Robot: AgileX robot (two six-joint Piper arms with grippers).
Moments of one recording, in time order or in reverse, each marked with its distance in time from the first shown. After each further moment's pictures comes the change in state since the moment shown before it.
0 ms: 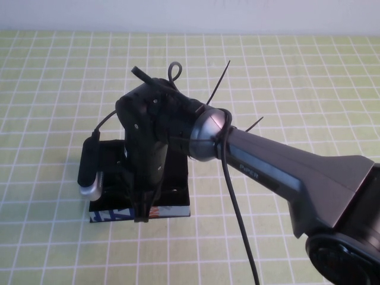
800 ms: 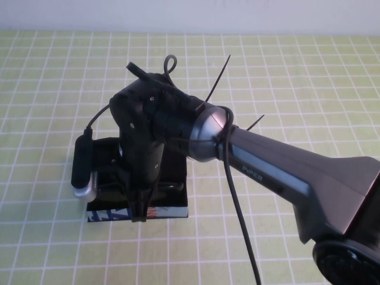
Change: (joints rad) right arm 0.019 -0.040 0.006 -0.028 0.000 -0.012; left arm 0.000 0.000 0.000 0.000 0.000 0.000
